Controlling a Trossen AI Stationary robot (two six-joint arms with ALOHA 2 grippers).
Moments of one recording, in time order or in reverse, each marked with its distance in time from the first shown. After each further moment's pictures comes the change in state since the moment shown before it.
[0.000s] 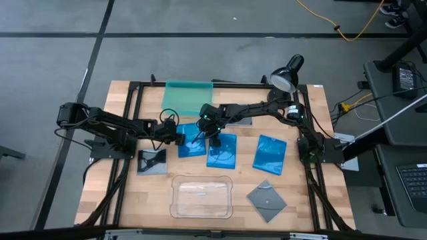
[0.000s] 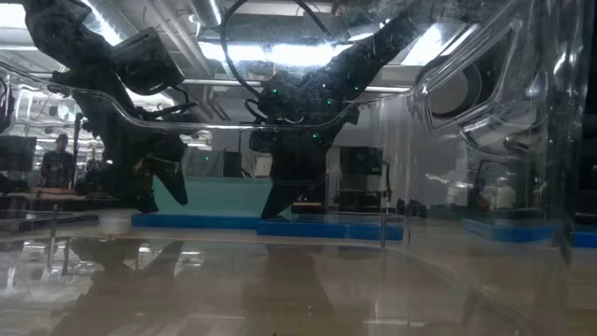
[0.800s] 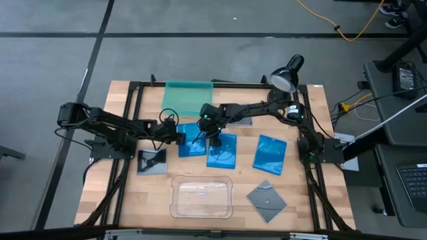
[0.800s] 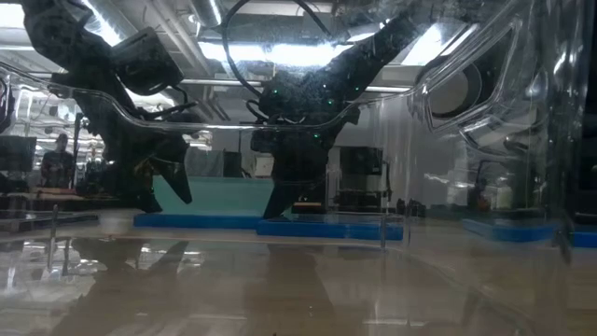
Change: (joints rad) left arm -0.003 -0.020 -0.008 0.061 -0.026 -0.022; right arm -0.001 -0.001 -0.002 0.002 -0.016 -0.009
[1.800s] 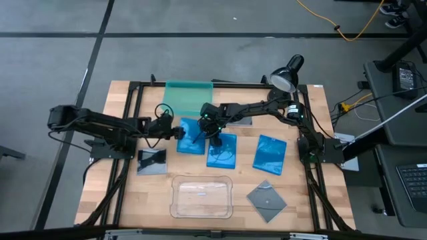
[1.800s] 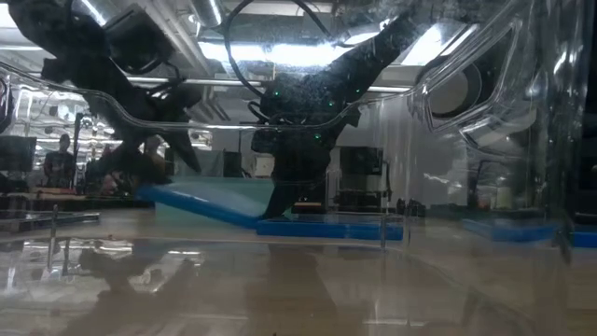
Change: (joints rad) left arm 0.000 -0.170 0.002 -0.024 -0.083 0.003; right arm -0.005 0.014 -0.007 0.012 -0.017 -0.025
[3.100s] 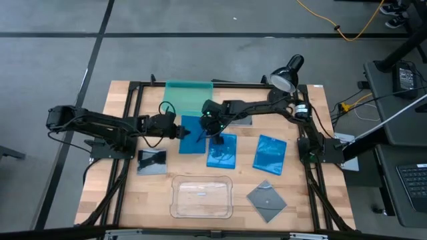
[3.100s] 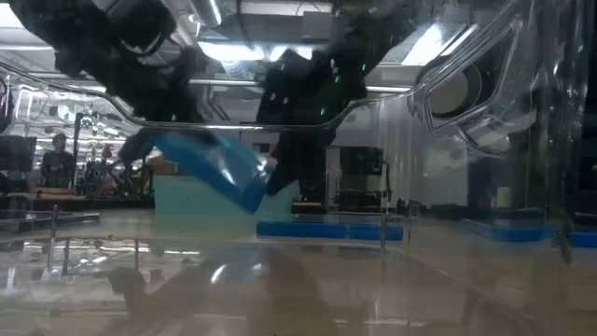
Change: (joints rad) left arm -0.002 -0.029 0.039 0.124 0.099 0.056; right arm 0.004 -0.140 -0.005 -0.085 0.073 -0.049
